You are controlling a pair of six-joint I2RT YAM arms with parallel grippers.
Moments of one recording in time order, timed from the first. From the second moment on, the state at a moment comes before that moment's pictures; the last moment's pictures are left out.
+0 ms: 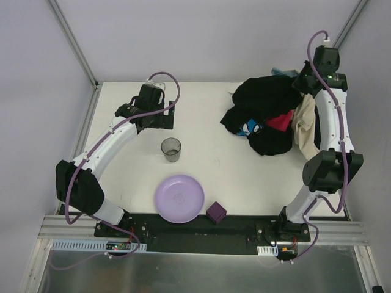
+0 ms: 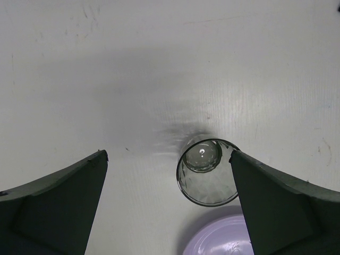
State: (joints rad) left arm -0.42 1.50 1.37 -0.71 -0.17 -0.24; right arm -0.06 1.78 1.93 -0.83 0.04 0.37
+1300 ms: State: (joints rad) left arm -0.42 1.22 1.21 -0.46 0.11 -0.33; right arm -0.33 1.84 1.60 -0.81 -0.13 0.43
